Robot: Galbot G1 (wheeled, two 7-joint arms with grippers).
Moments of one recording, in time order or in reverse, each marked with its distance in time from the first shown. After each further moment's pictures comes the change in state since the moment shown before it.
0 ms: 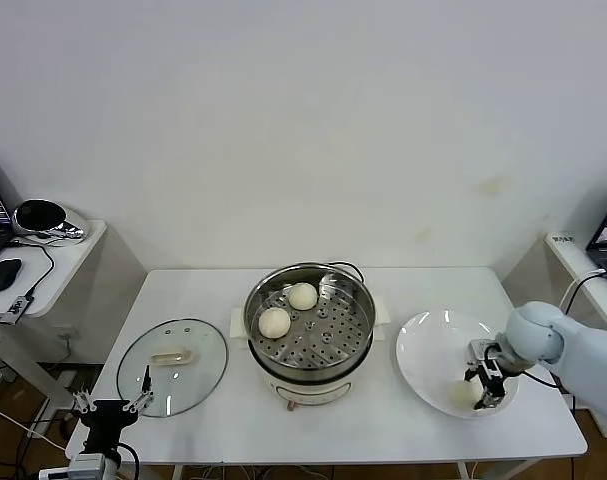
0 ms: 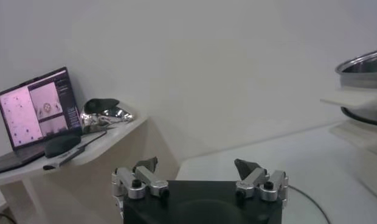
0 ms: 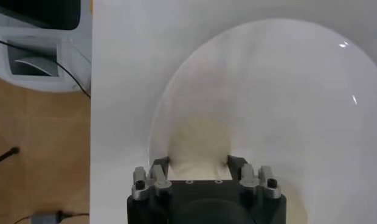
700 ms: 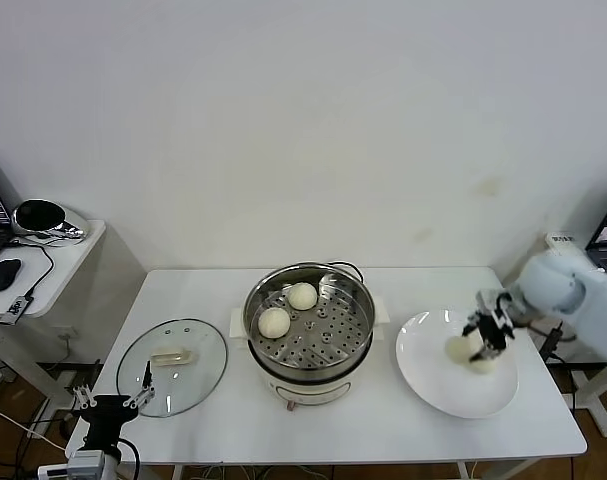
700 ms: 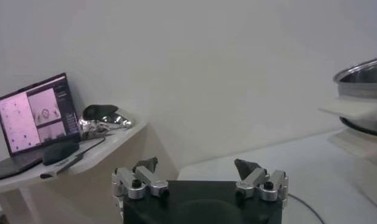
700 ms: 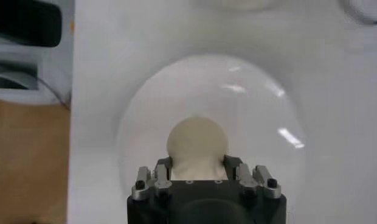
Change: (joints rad) left arm -0.010 0.016 0.003 -0.009 -0.009 -0.001 0.000; right arm 0.468 0.015 -0.180 0.020 0.191 0.015 -0.062
